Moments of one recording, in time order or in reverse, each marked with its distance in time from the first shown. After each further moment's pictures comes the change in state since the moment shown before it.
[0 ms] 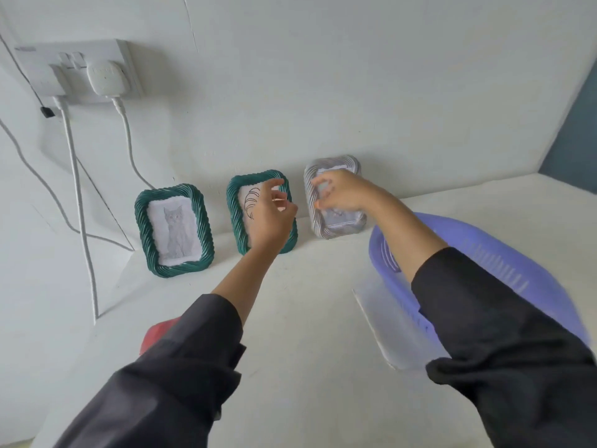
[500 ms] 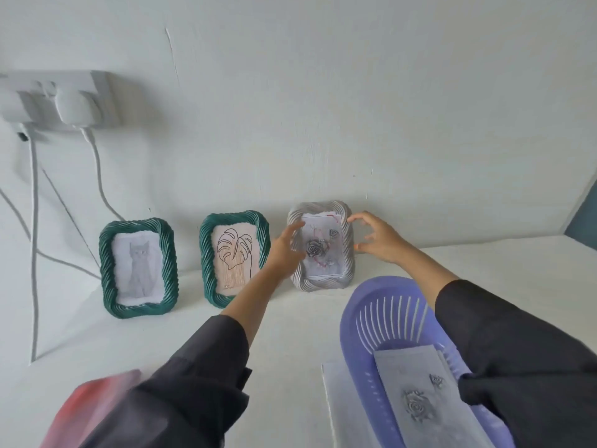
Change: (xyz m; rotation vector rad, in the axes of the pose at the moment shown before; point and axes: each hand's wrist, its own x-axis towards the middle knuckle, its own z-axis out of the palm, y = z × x) left_hand 0.058 -0.017 0.087 0.186 -0.287 -0.134; right_hand 0.079 0.150 -0.048 0.149 0.064 -0.092
